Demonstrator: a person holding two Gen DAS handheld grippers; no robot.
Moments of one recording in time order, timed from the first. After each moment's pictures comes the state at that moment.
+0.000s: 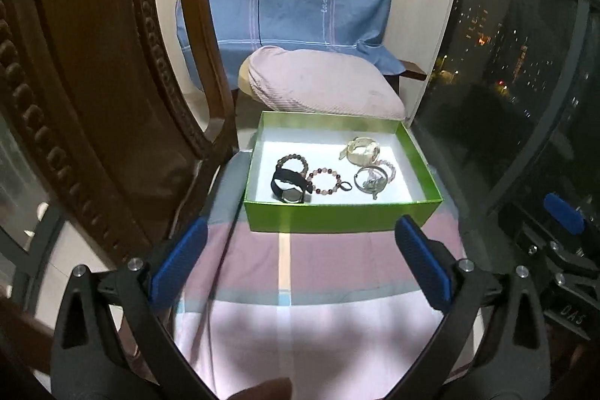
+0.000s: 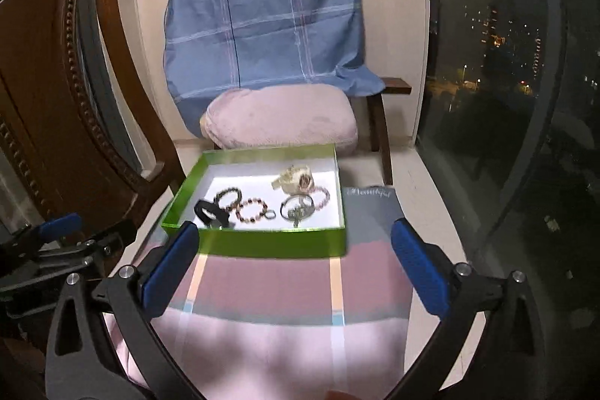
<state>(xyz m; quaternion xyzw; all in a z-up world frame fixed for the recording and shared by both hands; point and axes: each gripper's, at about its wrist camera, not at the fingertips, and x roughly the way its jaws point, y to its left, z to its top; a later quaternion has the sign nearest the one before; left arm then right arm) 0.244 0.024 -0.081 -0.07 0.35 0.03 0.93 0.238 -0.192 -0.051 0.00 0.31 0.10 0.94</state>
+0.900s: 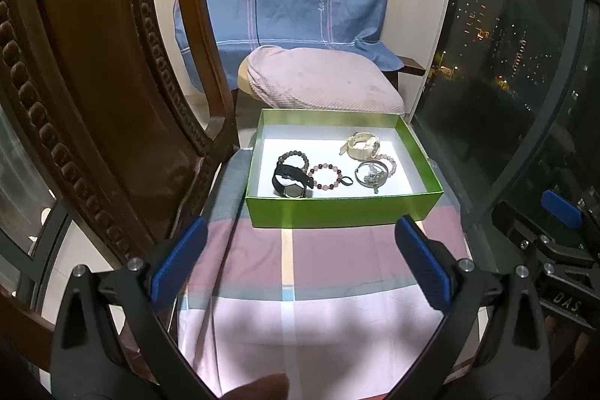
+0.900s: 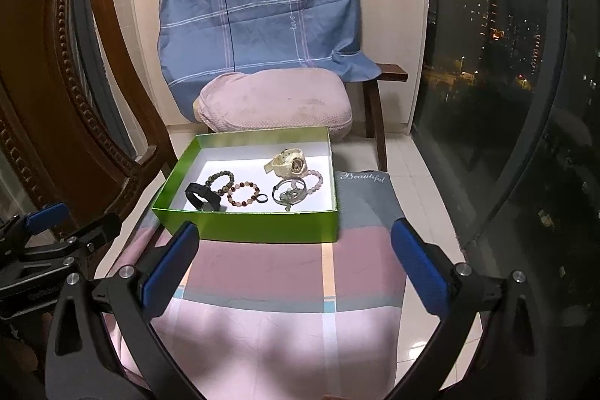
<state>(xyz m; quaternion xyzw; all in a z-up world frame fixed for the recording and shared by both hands) 0.244 0.027 -0.085 -0.06 0.35 0.02 0.93 0.242 -0.194 -0.059 -0.01 0.33 0.09 0.94</state>
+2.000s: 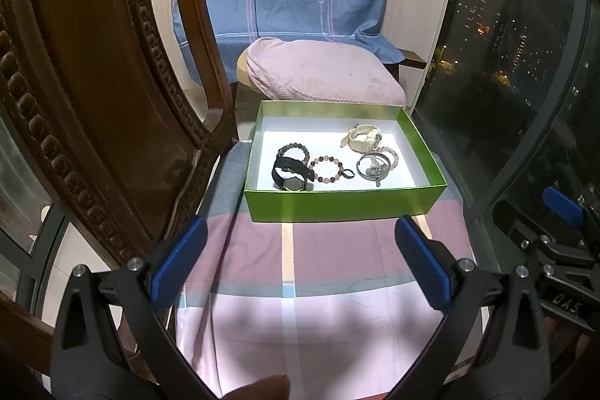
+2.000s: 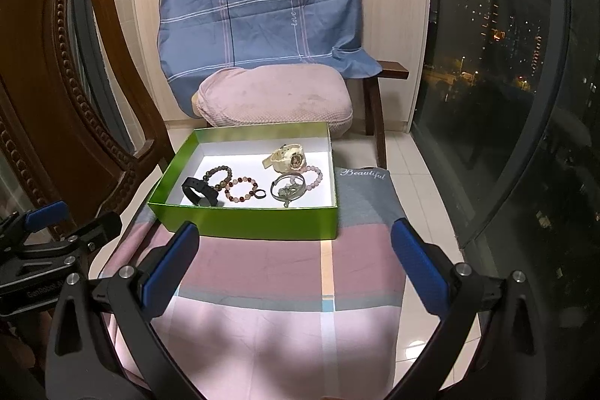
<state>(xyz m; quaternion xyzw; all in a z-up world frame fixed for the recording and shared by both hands) 0.247 0.029 -0.089 -0.06 0.36 0.02 0.93 0.245 -0.192 -0.066 -0.01 0.34 0.09 0.94</state>
